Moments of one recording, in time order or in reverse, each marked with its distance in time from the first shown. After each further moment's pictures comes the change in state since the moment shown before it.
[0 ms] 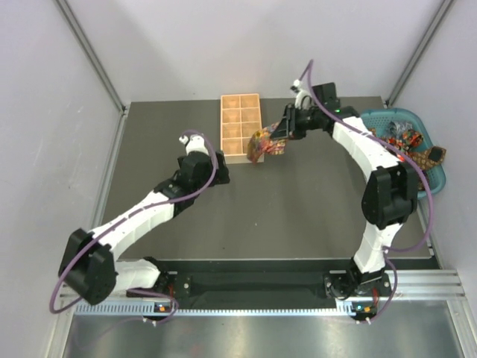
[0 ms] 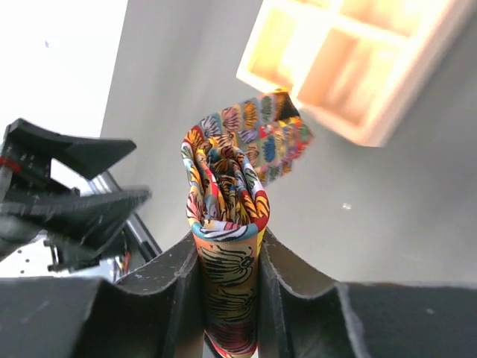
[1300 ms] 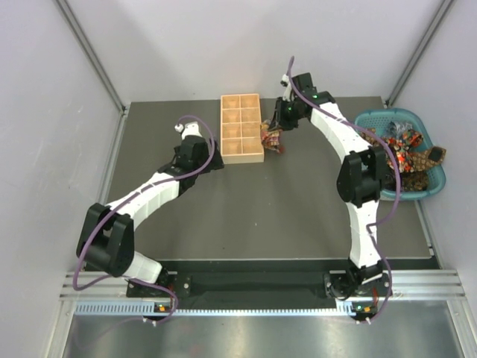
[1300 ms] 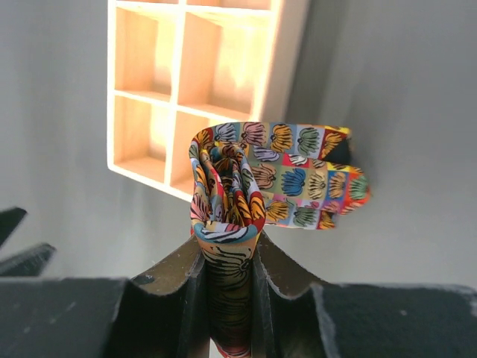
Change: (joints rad) left arm 0.171 0.277 0.186 0.047 0.067 0.012; right arm 0.006 0.309 0.440 -0.237 0.402 0.014
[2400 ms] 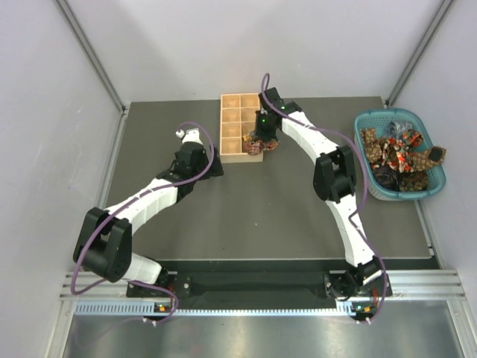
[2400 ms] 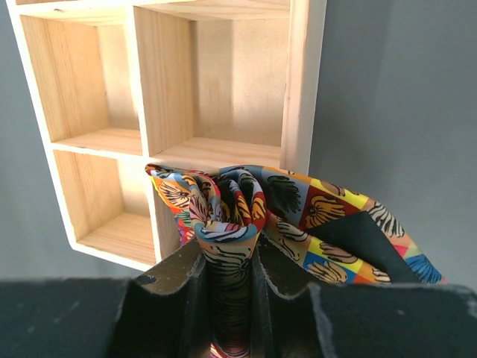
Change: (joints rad) left arm 0.000 -0.046 -0.096 0.037 0.052 0.026; right arm 0.154 0.282 0.243 -0.048 0.228 0.187
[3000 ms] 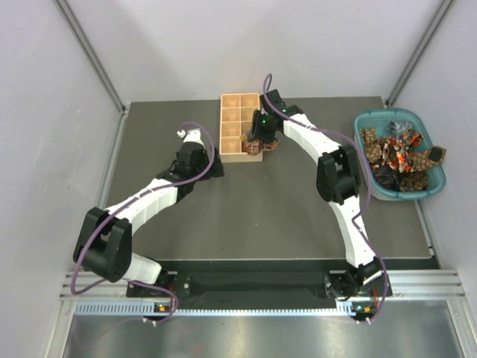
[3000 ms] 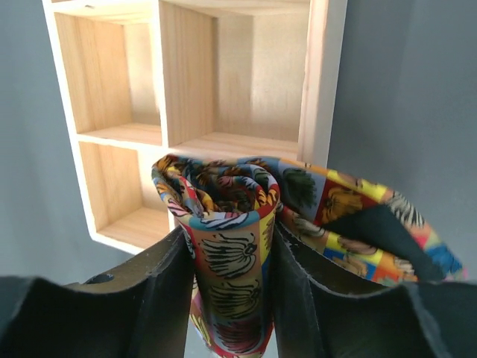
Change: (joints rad) left arm 0.000 0.000 0.000 0.000 0.028 0.015; right arm 0.002 -0.066 -0.136 0.132 -0.031 0.044
